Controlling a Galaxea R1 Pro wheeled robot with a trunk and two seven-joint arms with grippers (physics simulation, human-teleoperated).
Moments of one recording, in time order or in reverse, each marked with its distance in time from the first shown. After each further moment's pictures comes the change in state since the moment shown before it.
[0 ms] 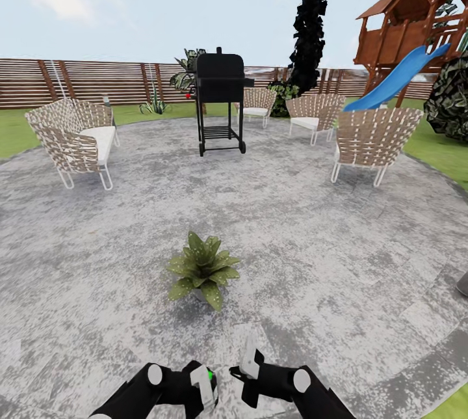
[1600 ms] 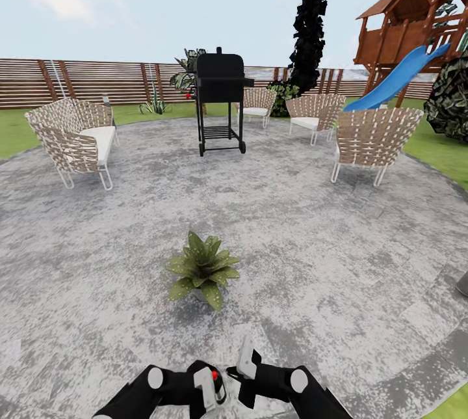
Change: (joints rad) left arm 0.000 -0.008 -0.001 0.016 -0.006 -0.106 0.003; right arm 0.000 0.013 0.000 0.002 0.000 0.000 0.000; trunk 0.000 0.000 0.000
